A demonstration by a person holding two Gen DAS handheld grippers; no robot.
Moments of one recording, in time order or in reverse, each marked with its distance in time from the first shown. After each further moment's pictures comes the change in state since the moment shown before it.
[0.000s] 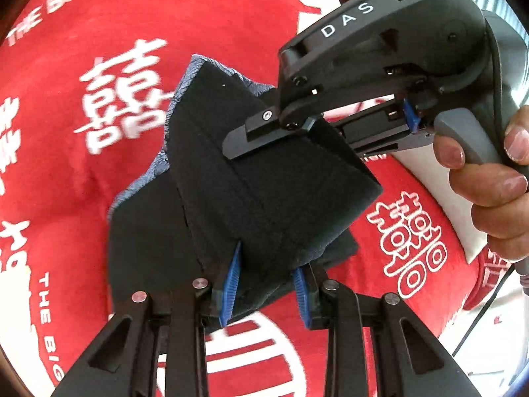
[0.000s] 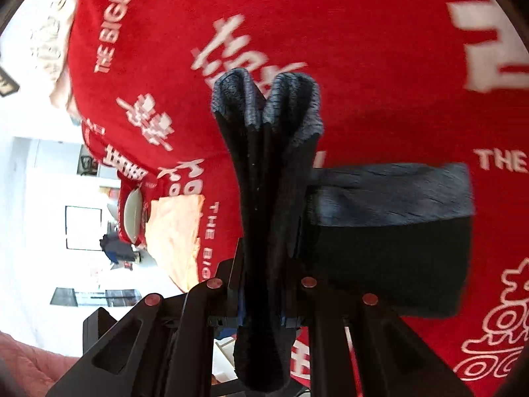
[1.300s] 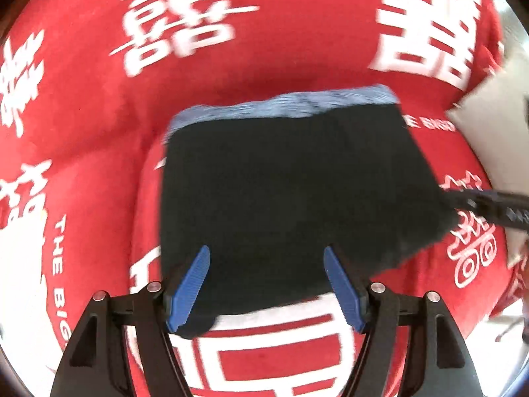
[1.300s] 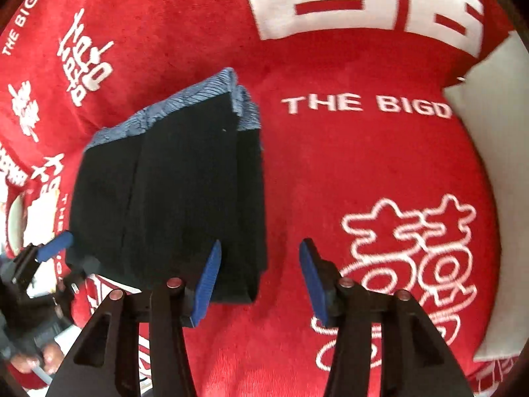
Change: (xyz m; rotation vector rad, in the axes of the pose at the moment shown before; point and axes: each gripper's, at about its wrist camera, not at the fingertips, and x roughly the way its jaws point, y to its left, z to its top) left arm 0.034 0.068 -0.031 -0.173 0.209 0.182; right arm -0.012 -0.094 -0.070 0.011 -0.101 -0.579
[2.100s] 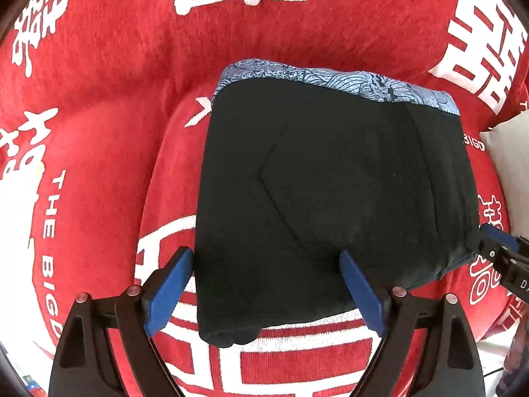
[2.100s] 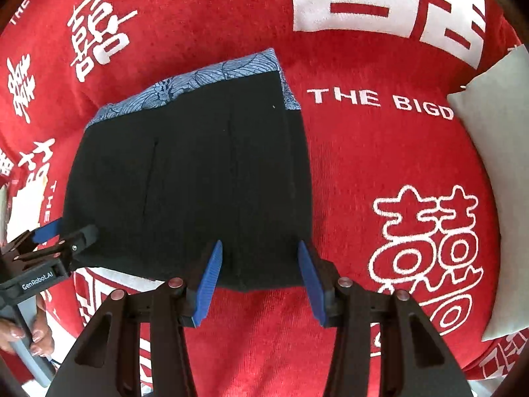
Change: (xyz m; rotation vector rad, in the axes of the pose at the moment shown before) left arm 0.037 0.049 -0.002 -0.135 0.090 -0.003; right arm 0.004 0.039 -0.023 -0.066 -0.016 -0.074
